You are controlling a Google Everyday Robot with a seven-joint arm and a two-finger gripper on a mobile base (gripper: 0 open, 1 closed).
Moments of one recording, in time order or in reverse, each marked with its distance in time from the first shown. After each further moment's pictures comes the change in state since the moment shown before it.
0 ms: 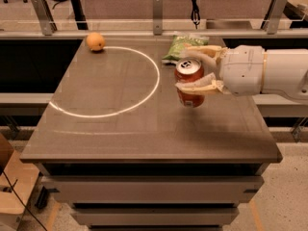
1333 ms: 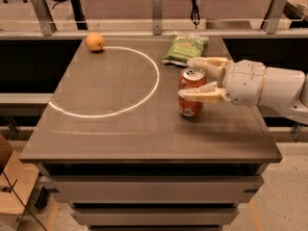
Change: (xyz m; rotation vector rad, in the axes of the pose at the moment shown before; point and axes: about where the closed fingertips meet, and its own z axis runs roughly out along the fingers) arm 0.040 -0.001 -0.002 0.092 -0.085 0.208
